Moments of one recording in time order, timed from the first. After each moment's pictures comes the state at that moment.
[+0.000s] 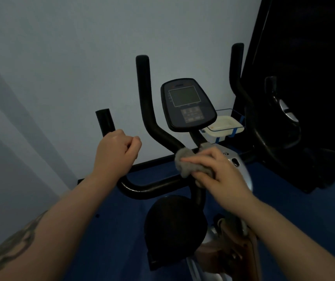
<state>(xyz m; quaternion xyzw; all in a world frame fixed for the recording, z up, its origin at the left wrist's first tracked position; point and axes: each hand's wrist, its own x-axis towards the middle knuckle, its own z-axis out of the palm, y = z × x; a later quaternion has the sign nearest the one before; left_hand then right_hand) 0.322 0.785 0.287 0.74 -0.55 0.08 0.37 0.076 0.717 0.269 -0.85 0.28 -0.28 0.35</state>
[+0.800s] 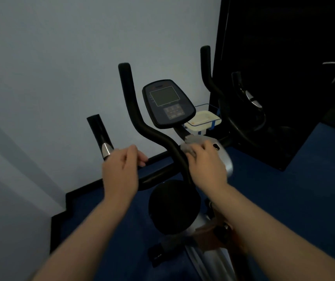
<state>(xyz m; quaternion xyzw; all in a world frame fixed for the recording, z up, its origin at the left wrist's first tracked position) 0.264 0.830 0.288 0.68 -0.45 -0.10 0.57 0.098 0.734 0.256 -0.78 0.53 -0.30 0.17</state>
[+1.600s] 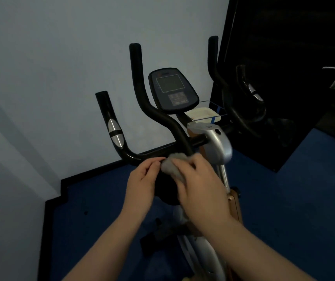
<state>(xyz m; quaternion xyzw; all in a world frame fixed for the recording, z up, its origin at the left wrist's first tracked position) 0.220 0.885 0.248 0.59 -0.39 -0.35 0.61 0.086 0.856 0.259 -0.85 0.40 -0.34 0.07</state>
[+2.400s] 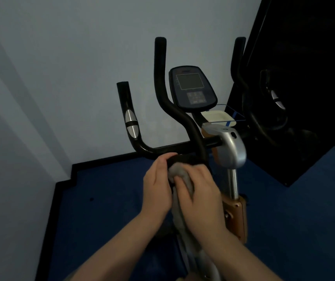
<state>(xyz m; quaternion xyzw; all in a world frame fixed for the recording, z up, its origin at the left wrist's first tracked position) 0.198 0.882 0.224 0.58 -0.38 -0.25 0.68 0.094 0.867 0.237 -0.79 0.35 -0.43 0.27</state>
